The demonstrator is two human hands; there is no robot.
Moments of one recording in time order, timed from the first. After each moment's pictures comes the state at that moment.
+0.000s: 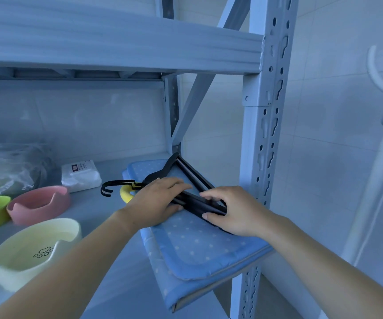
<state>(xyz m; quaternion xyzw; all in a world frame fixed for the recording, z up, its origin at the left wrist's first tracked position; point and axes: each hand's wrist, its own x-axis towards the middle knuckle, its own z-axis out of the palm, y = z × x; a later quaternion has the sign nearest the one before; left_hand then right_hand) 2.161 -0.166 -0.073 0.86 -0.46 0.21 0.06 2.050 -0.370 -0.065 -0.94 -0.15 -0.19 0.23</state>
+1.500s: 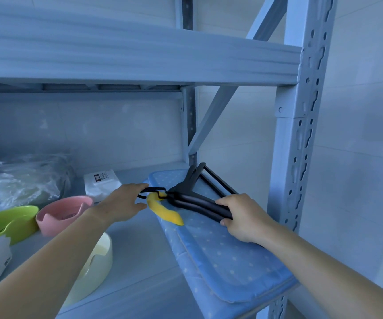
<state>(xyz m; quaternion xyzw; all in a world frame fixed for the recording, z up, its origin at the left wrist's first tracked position) 2.224 -0.056 -0.055 0.96 -0.23 0.10 0.14 2.091 -0.324 -0.064 -0.98 -0.02 -0.14 0.17</state>
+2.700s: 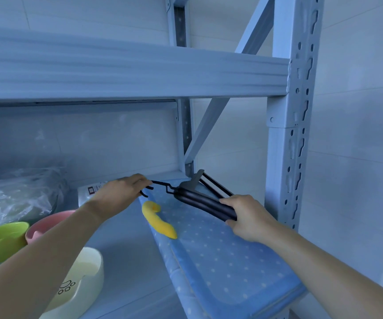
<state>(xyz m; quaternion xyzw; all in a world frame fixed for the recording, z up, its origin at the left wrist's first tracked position) 2.247 -0.058 -0.026 0.88 -0.37 0.29 -0.03 2.114 -0.360 -0.065 -0.97 -0.03 -0.18 0.17</state>
